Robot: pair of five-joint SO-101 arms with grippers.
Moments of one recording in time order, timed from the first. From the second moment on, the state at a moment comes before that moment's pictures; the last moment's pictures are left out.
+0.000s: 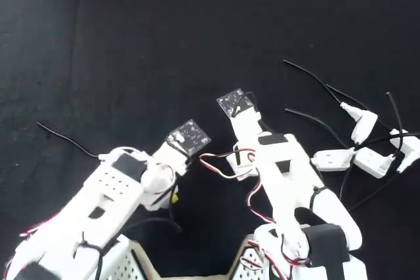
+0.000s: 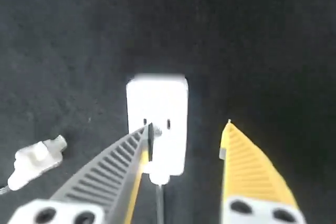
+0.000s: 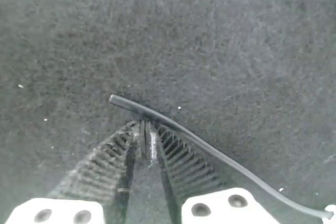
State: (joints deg) left arm 23.8 -33.6 65.2 56.8 -20.8; right arm -9.3 -16.7 63.3 42.4 18.0
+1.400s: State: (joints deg) left arm 18.8 -13.8 44.0 62.1 -22.9; right arm -9.3 -16.7 63.4 42.4 18.0
